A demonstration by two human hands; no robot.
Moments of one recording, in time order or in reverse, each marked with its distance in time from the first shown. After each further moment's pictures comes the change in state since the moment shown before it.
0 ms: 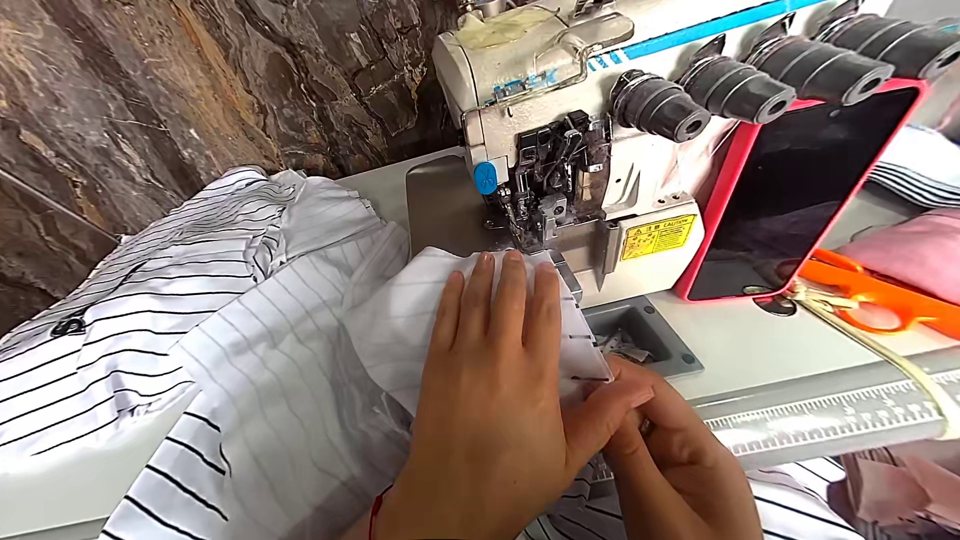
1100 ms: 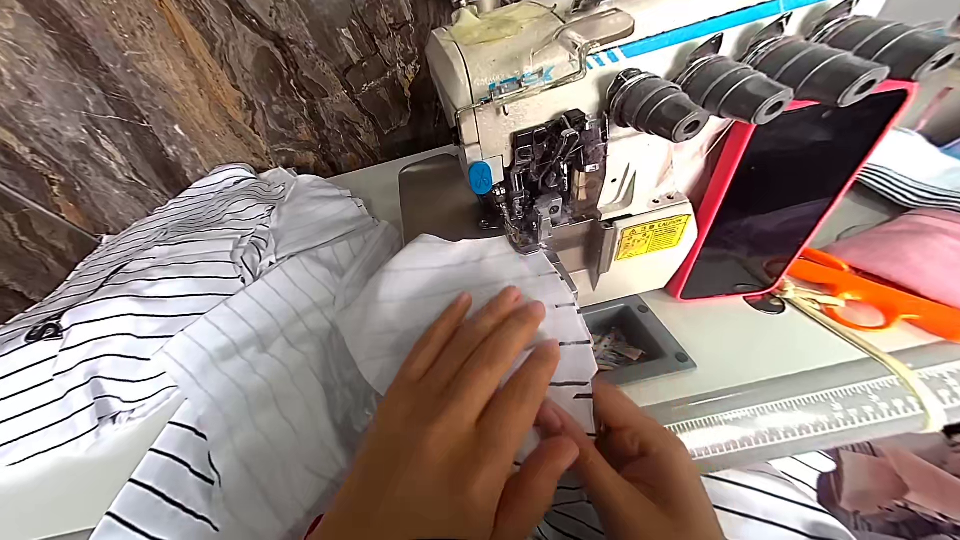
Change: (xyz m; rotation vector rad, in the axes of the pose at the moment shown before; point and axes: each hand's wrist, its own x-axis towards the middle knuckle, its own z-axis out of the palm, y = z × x) left_hand -0.026 -0.034 -0.012 -0.324 0.011 0.230; right_hand -0.001 0.000 0.001 -0.065 -0.120 0.115
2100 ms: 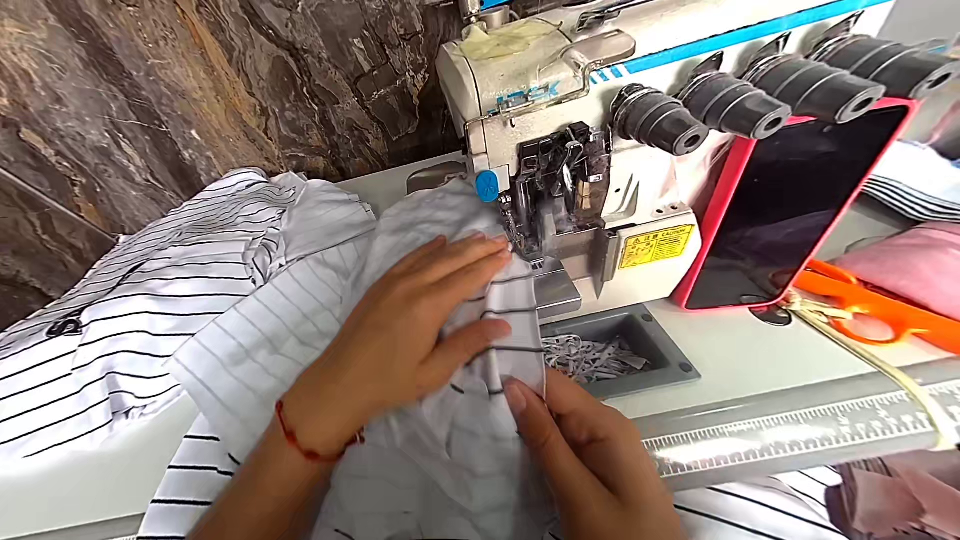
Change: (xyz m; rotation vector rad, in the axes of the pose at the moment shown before) left_hand 0.035 -0.067 -0.013 -0.118 -0.176 -0.019; right_hand 0.018 -0.014 0.020 -0.099 -0.111 -0.035
